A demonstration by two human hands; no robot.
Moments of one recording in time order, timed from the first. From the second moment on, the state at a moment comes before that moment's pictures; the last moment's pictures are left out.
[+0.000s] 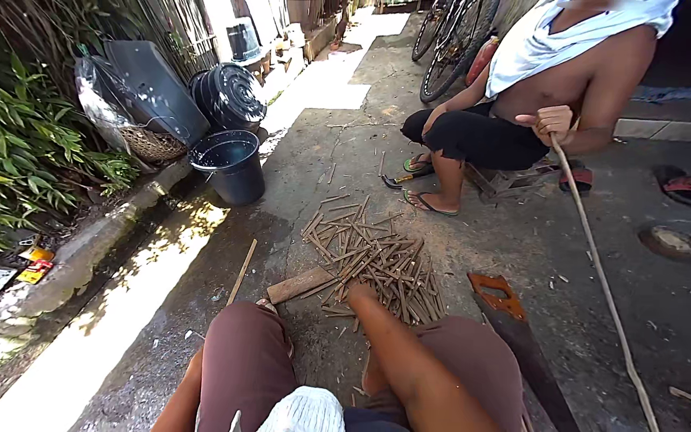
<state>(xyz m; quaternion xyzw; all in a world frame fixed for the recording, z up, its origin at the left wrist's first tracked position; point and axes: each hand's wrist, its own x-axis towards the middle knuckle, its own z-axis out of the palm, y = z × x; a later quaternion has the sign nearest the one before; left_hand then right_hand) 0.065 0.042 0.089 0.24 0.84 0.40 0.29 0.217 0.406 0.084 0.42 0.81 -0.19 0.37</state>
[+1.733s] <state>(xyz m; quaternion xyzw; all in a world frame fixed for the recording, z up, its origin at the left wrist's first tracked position) -0.046 0.177 -0.189 0.12 0.88 0.13 0.45 0.196 0.419 -0.083 0.47 0.75 -0.26 0.38</state>
